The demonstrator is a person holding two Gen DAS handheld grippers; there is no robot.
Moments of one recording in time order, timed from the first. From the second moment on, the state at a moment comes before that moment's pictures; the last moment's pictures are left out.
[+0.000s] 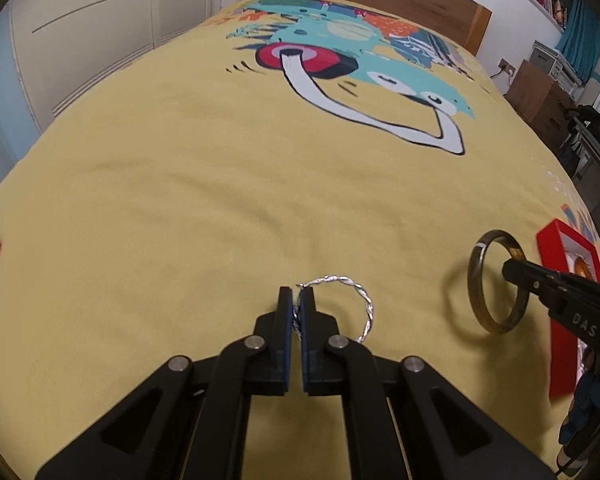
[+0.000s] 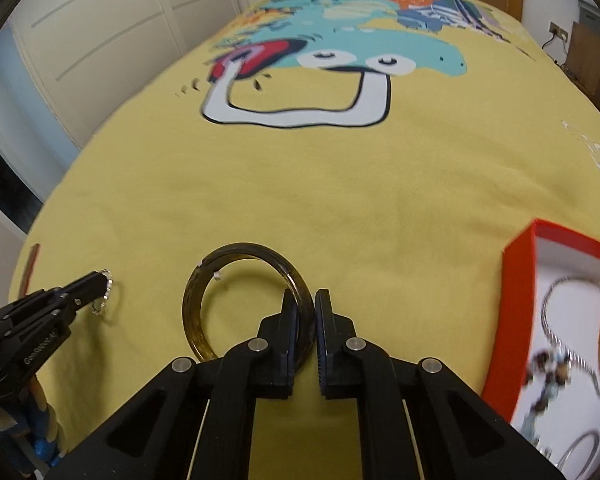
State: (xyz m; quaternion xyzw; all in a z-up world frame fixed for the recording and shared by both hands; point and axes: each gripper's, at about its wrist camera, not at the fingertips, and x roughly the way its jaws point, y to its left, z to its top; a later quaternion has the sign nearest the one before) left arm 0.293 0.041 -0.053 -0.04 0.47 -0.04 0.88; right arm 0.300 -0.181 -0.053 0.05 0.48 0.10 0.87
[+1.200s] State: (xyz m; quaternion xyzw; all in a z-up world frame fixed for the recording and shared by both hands) left arm 0.224 -0.250 -0.015 0.06 0.45 -0.22 0.86; right arm 0.177 -0.415 -0.025 0.07 0.46 -0.04 0.88
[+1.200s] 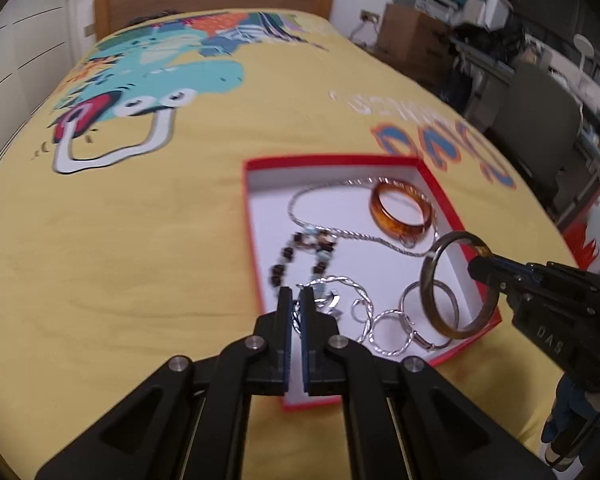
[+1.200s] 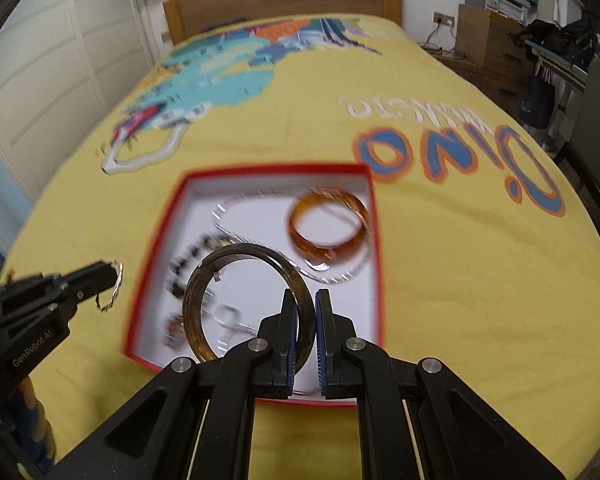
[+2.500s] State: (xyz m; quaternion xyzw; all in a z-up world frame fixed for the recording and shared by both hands) left arm 0.227 -0.253 0.007 0.05 0.44 -0.21 0.87; right arm 0.164 -0.407 0.007 0.01 0.43 -0.03 0.90
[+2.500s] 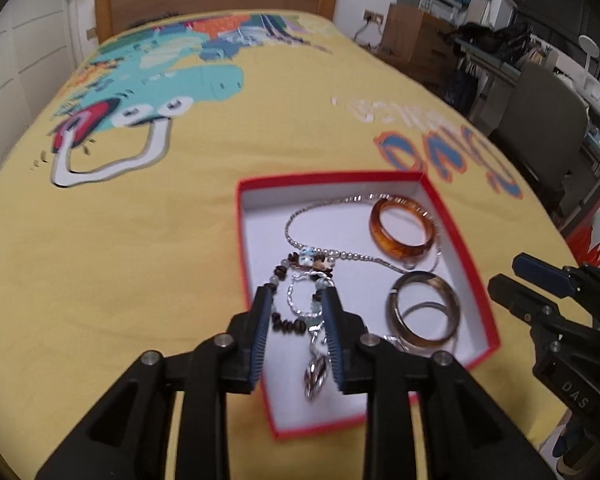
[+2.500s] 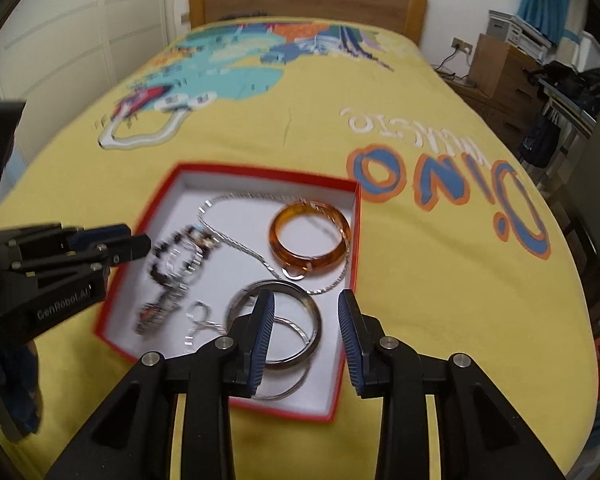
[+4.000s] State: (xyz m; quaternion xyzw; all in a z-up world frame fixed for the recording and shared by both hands) left arm 0.019 -0.072 0.080 0.05 0.35 -0.07 0.93; right arm -0.005 -0.284 0.041 0.06 0.37 0.00 0.93
